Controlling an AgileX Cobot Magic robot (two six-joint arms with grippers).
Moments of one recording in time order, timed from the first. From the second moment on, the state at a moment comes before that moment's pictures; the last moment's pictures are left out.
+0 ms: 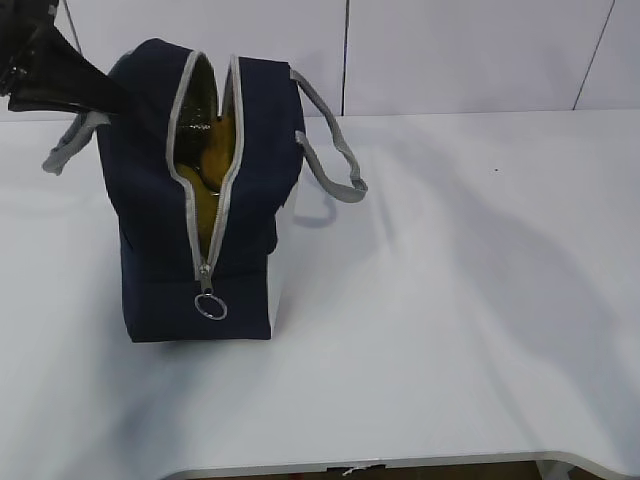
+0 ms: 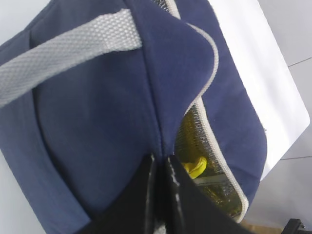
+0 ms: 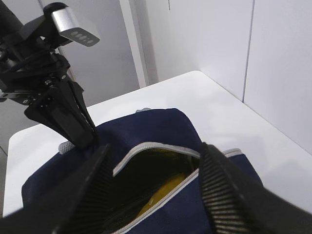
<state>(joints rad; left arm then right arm) -0.03 1.61 -1.29 -0.97 1.02 0.60 0.26 1.86 -1.74 -1.83 -0.90 1.73</state>
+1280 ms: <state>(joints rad) -0.03 1.61 -1.29 -0.97 1.02 0.61 0.26 1.86 -1.74 -1.83 -0.89 1.72</state>
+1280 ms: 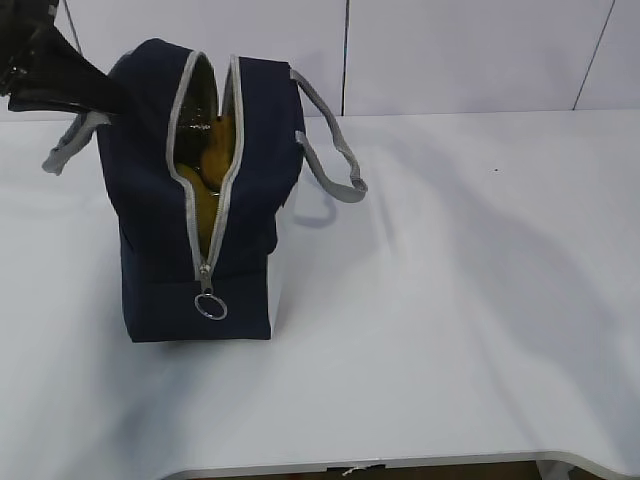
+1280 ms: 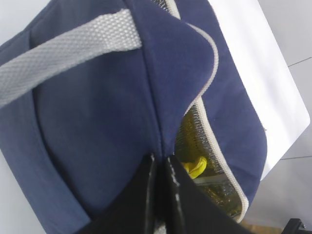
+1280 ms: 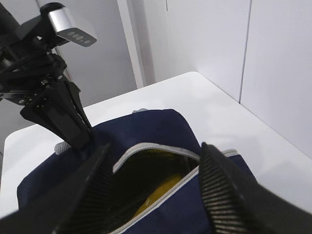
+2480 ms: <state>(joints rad) -0.03 1.61 -1.29 -0.97 1.02 0.61 0.26 1.86 -1.74 -1.83 -0.88 1.72</state>
